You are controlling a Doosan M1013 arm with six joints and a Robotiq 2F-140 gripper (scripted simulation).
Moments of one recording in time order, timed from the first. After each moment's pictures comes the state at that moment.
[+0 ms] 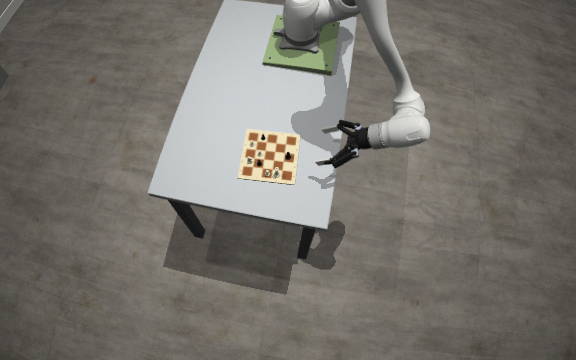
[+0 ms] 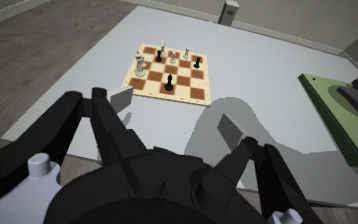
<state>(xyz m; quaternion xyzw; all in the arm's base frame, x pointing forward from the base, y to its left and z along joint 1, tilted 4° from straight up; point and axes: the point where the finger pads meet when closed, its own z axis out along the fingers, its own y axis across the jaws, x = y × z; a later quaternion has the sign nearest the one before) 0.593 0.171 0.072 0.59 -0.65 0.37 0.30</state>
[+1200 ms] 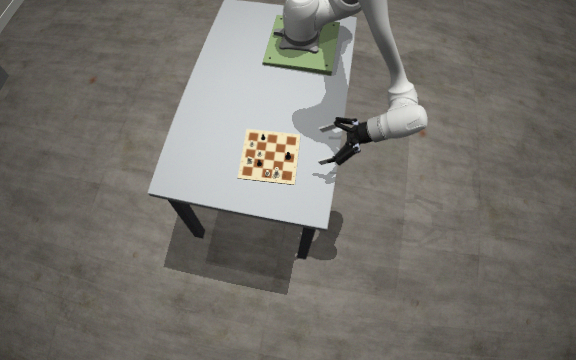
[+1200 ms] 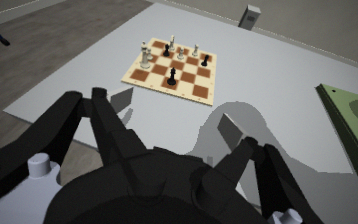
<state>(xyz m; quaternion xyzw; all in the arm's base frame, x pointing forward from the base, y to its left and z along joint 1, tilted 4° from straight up) 0.582 0.170 0.057 0.63 -0.61 0.39 0.28</state>
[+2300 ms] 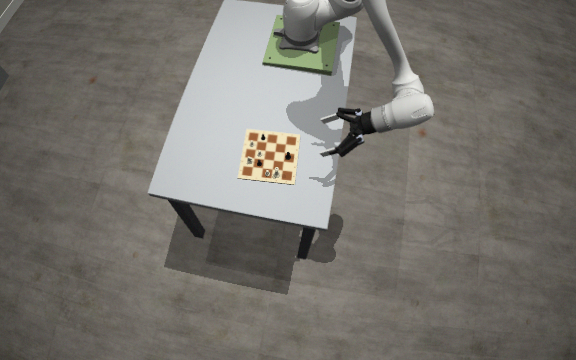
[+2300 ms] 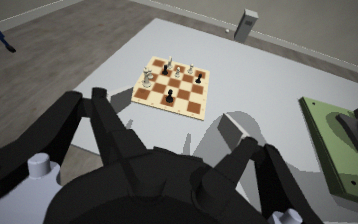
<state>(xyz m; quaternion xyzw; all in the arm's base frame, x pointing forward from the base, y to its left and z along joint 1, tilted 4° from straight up) 0.579 0.173 0.124 0.63 -0.61 0.39 0.28</state>
